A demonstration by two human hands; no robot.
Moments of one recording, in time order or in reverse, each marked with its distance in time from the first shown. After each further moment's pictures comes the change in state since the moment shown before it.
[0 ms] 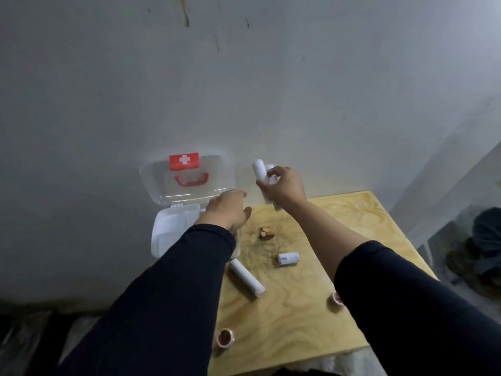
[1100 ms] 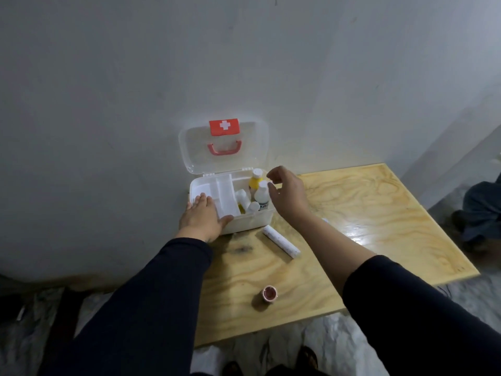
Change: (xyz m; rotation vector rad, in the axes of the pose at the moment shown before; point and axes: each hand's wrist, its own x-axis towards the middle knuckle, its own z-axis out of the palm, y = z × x) left_hand -0.074 -0.147 0.043 0.044 -0.113 -0.132; right_hand -0.083 -0.014 0.095 -0.016 0.102 -0.177
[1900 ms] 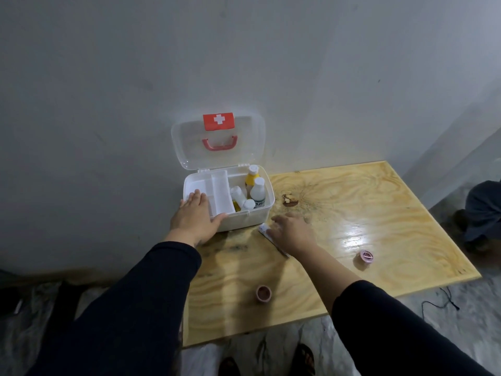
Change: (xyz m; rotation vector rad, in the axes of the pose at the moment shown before) left_hand 0.000 -0.001 0.009 0.022 0.029 0.001; right_hand -0.043 0.085 0.027 -0.439 -0.392 0.133
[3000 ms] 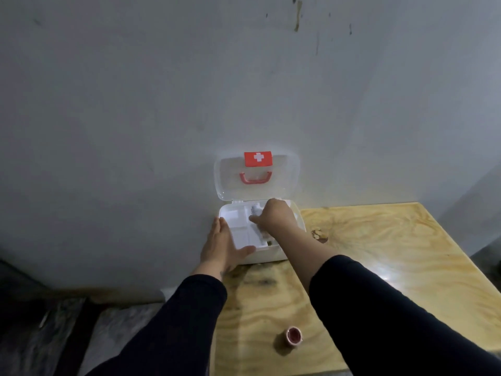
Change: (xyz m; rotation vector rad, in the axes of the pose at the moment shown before) left_hand 0.001 -0.016 0.000 -0.492 0.106 -0.127; right_hand 0.058 -0.152 -0.063 0.105 -0.031 0.097
